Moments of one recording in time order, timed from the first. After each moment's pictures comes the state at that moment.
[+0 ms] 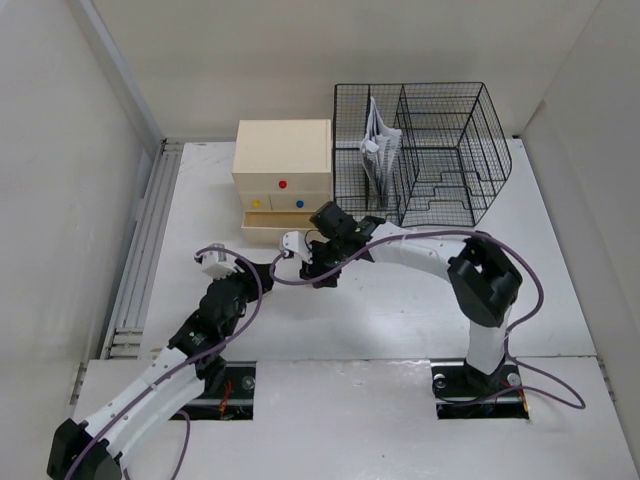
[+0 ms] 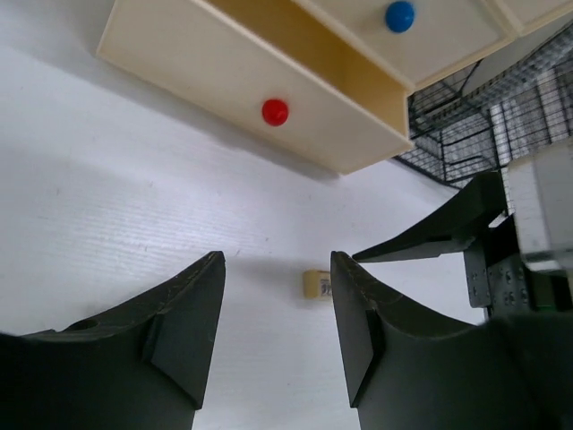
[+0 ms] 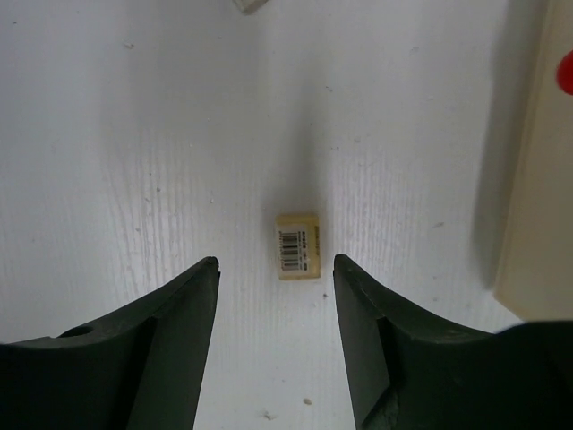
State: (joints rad) left arm -0.60 0.46 0.14 0.04 -0.36 -0.83; right arm 0.87 1.87 1.36 -0.49 -0.41 -0.61
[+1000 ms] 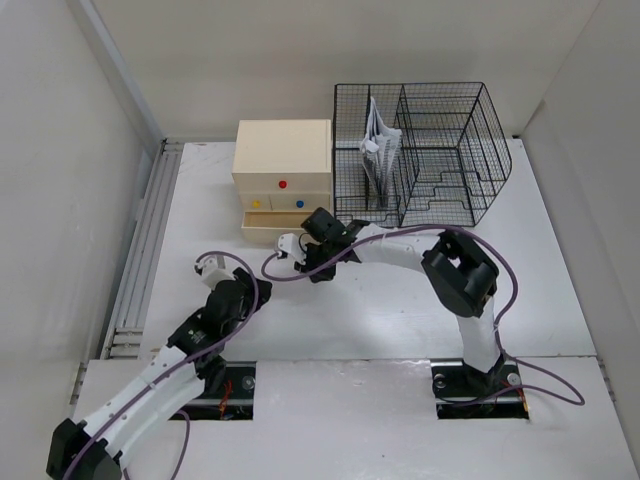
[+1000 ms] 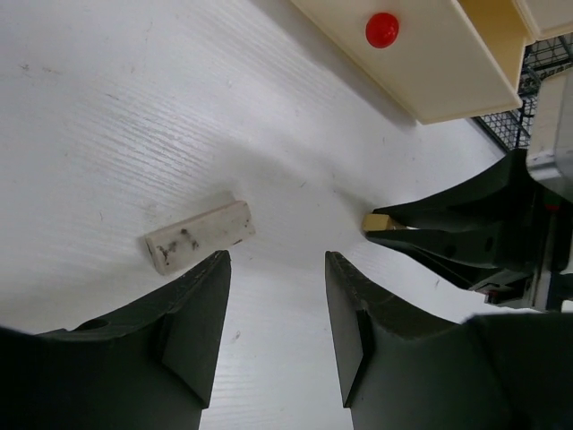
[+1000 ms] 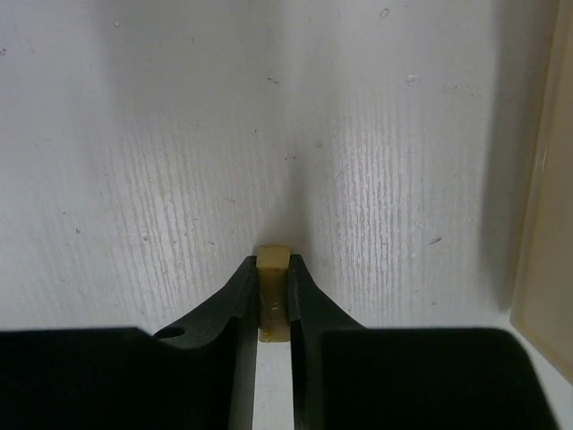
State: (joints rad) left arm -0.60 0.48 0.17 -0.26 -0.34 -1.04; right arm 0.88 2.02 1.41 -0.44 -0.31 -0.53
